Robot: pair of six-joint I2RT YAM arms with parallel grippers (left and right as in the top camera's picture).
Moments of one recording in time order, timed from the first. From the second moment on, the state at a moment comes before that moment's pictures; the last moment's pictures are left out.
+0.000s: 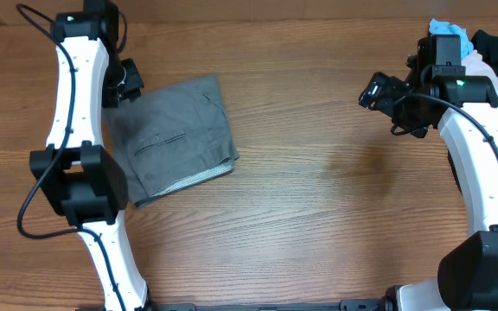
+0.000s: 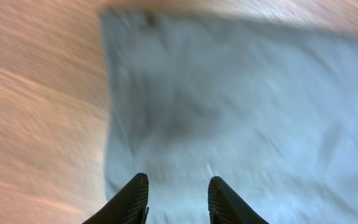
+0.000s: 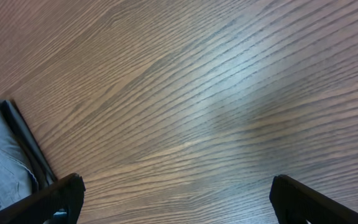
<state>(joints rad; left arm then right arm) 0.07 2.24 2.26 -1.51 -0.04 -0.37 -0.03 1.66 1.49 -0.97 -0.17 0.46</state>
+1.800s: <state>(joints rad) -0.08 1.90 1.19 -0.81 -0.06 -0.55 -0.03 1.66 1.49 -0.97 -0.17 0.46</state>
